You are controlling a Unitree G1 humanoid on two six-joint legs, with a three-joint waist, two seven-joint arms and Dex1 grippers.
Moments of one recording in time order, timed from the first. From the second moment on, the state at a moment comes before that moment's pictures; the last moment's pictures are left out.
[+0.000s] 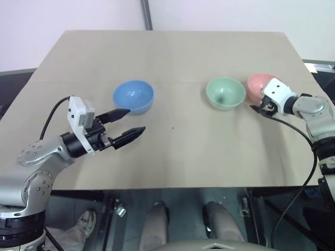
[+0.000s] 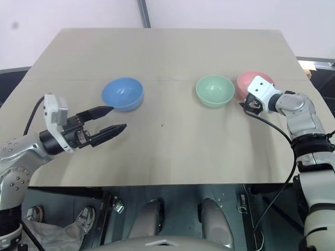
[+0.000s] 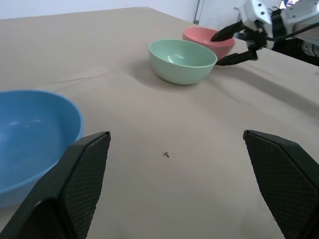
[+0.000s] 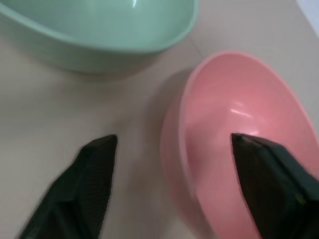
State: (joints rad) left arm -0.06 0.79 0.39 -0.43 -0.79 0.61 -0.84; right arm -0.88 -0.74 0.22 0.79 -0.12 -0.05 0.79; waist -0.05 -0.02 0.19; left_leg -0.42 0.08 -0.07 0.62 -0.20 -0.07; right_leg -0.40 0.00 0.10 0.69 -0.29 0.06
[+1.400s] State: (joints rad) left arm 0.10 0.78 0.48 -0.39 -0.78 0.57 -0.89; right arm -0.70 -0.40 0.55 -0.13 -0.05 0.42 0.84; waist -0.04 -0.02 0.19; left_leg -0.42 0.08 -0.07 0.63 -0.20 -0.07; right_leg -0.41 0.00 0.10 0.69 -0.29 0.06
